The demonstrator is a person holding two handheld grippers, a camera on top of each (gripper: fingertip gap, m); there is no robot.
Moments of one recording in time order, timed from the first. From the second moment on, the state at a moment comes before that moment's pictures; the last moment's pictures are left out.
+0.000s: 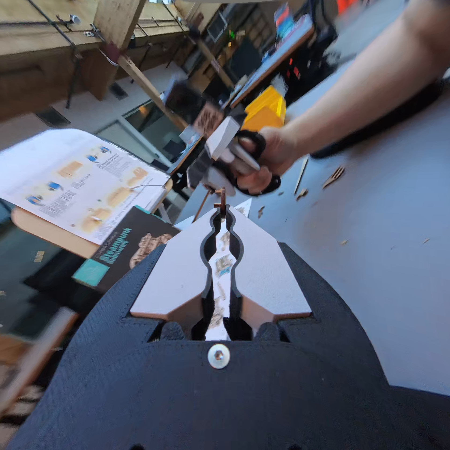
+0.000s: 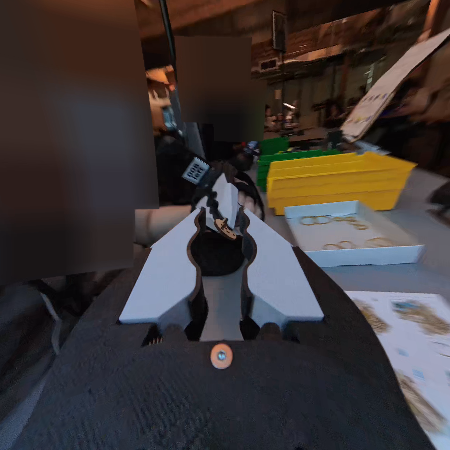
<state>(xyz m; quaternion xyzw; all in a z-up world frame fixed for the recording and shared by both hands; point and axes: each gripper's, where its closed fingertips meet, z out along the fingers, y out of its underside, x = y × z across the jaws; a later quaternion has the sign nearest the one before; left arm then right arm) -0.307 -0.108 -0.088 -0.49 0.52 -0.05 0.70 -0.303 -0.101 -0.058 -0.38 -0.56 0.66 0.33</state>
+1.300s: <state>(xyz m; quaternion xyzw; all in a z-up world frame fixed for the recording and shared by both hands) -0.301 -0.099 -0.107 -0.39 0.60 0.22 0.66 -0.299 -0.099 -0.097 -0.44 -0.66 0.41 0.45</state>
